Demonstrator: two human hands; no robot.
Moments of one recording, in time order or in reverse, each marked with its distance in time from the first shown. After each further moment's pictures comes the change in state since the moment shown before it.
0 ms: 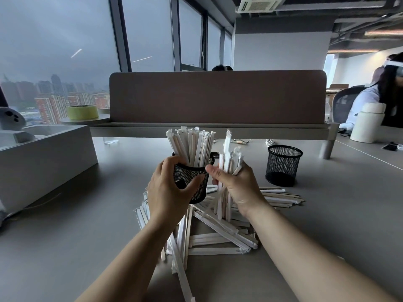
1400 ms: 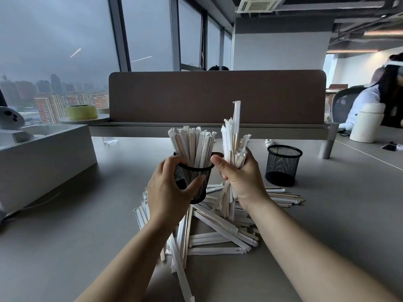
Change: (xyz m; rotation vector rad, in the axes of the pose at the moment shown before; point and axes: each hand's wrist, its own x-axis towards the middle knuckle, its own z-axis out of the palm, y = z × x) left_hand 0.000 0.004 -0.001 0.022 -0.014 0.016; right_hand 0.009 -0.004 -0.004 0.036 0.046 -0.091
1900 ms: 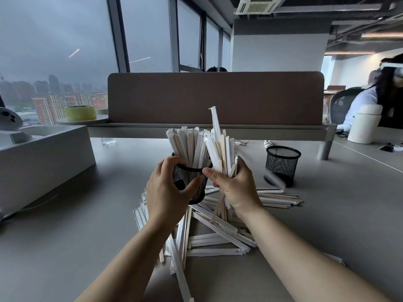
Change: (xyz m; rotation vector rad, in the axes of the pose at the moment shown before) left_hand 0.000 -0.001 -0.001 0.002 0.010 0.006; right_hand -0.011 0.006 0.008 -0.085 0.026 0.031
